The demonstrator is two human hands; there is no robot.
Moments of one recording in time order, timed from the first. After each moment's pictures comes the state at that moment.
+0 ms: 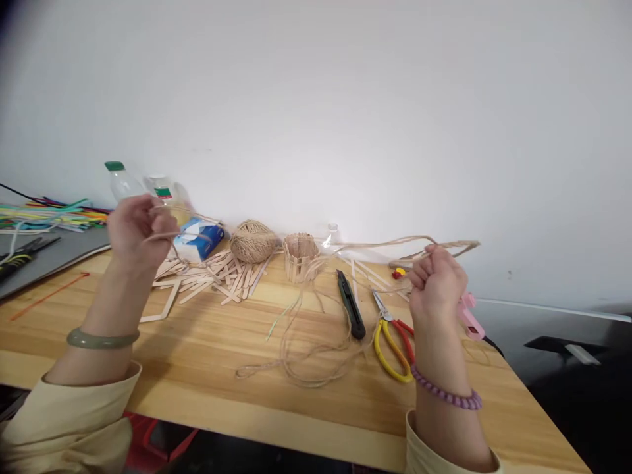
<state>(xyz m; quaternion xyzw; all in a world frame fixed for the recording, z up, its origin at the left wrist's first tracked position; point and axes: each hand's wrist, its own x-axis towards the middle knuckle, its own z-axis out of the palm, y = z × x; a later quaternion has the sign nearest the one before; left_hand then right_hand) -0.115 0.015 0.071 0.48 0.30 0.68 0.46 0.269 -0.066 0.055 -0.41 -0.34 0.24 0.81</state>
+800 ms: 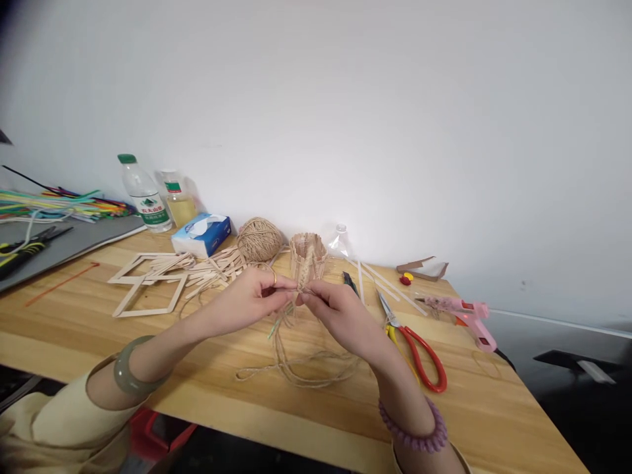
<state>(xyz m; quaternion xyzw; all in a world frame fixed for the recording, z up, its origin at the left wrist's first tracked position) -0.011 -0.057 0.045 0.81 0.33 0.28 0.38 0.166 -0.093 0.058 -0.49 -0.78 0.28 0.27</state>
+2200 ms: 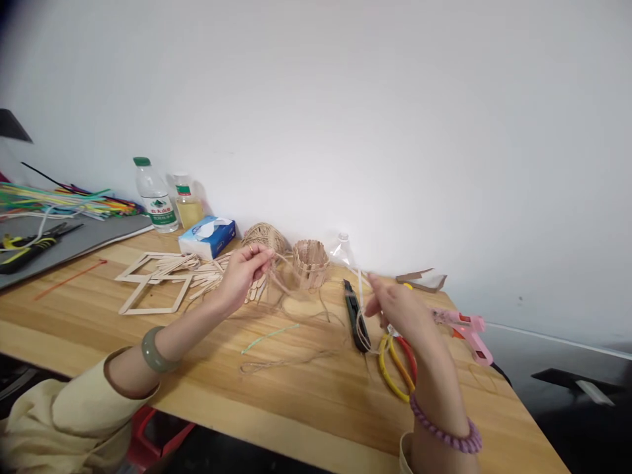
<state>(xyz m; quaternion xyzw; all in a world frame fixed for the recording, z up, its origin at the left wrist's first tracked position) -0.013 -0.014 0.020 0.52 0.33 0.61 0.50 0.246 -0.075 0.056 -0.73 -0.57 0.19 0.34</state>
